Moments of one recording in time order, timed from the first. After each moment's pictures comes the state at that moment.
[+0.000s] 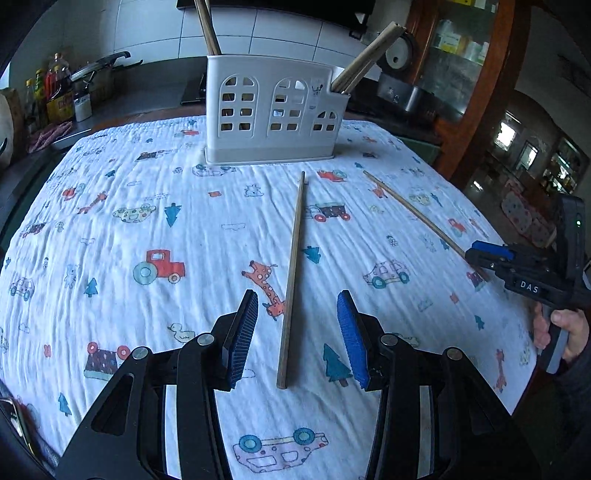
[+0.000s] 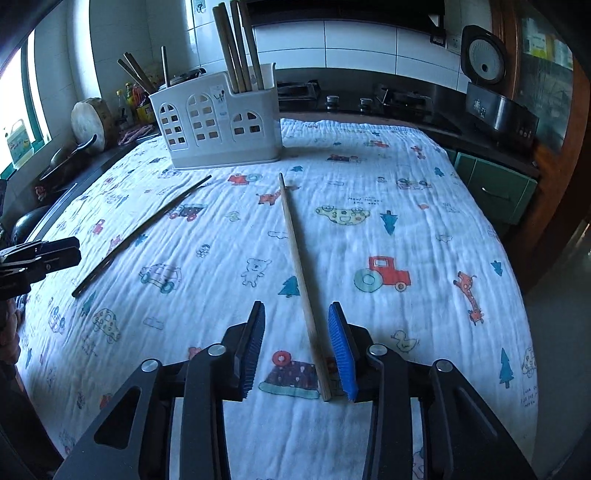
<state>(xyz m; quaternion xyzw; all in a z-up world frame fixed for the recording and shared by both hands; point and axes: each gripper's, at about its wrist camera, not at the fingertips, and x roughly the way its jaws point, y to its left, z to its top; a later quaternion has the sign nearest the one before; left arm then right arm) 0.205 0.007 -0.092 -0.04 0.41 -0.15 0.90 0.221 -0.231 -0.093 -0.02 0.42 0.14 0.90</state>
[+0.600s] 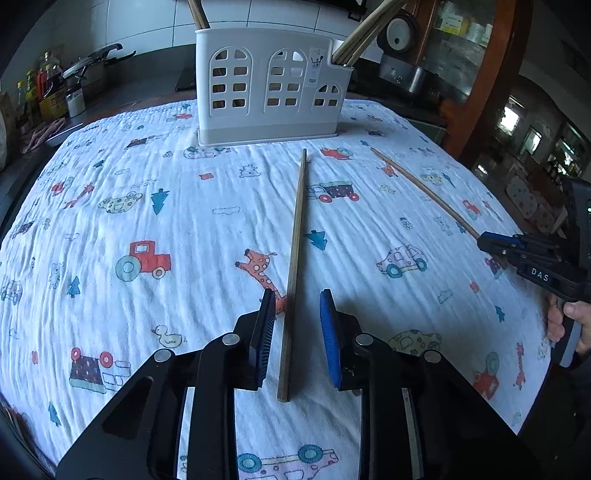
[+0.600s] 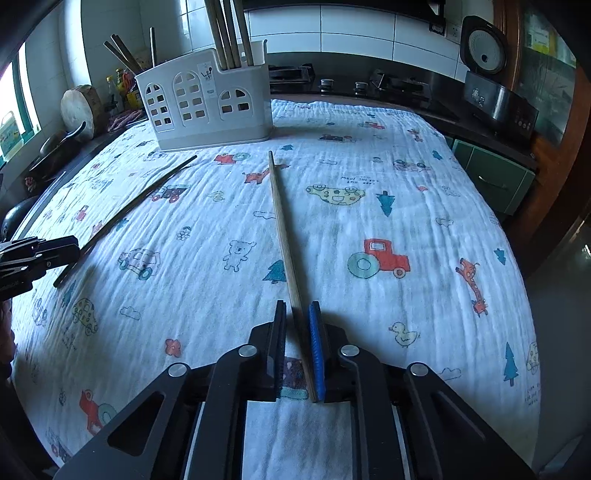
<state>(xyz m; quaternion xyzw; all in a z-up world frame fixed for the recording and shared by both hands) 0.221 -0.003 -0.113 -0.03 0.43 -0.14 0.89 0.229 -0.230 -0.106 -0.03 0.44 0.13 0.89</state>
